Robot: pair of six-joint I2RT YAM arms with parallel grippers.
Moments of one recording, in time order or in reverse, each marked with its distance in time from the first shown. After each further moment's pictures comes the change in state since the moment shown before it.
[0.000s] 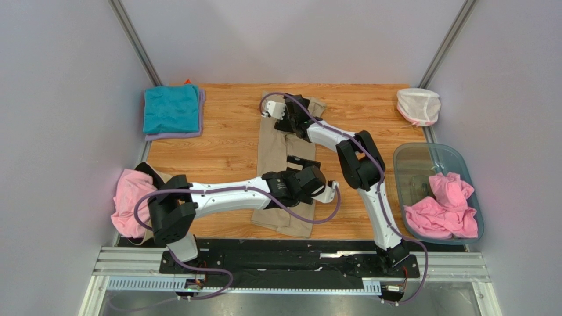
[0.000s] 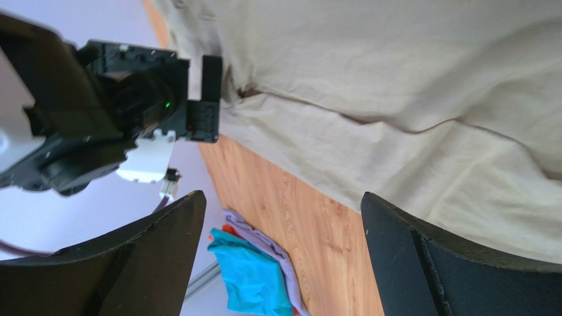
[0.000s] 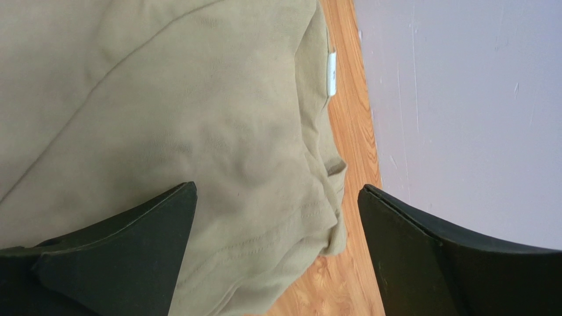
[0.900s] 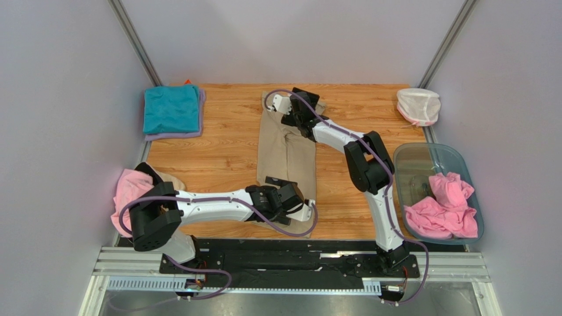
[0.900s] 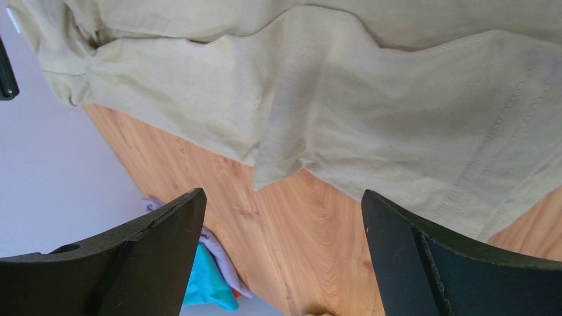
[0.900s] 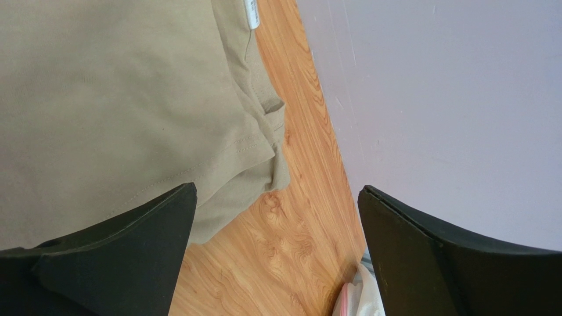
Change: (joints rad) left arm -0.003 -0.180 -0.318 -0.046 0.099 -0.134; right arm -0.002 -0.138 -0.119 0.026 0.154 -0.007
